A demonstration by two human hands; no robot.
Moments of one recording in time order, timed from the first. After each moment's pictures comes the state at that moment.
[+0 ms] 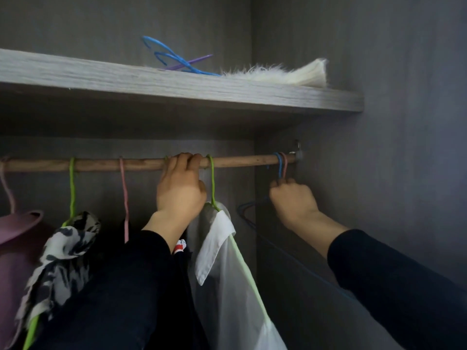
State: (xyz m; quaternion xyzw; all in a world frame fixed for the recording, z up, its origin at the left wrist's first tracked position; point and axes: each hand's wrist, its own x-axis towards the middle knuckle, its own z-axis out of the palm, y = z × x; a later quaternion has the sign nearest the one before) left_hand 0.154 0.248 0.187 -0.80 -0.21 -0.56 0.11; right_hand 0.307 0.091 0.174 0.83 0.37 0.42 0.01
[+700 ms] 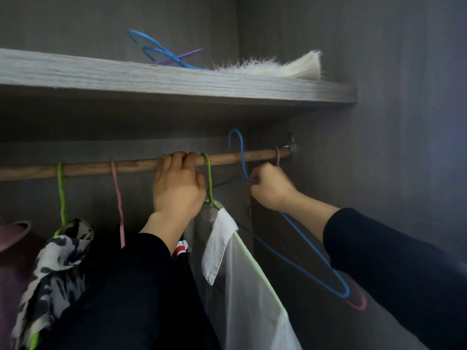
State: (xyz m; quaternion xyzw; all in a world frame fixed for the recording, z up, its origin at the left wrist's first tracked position) left_hand 0.156 0.251 0.189 -0.79 -0.20 -0.56 0.10; right_hand 0.285 0.109 0.198 0.81 0.41 0.22 -0.35
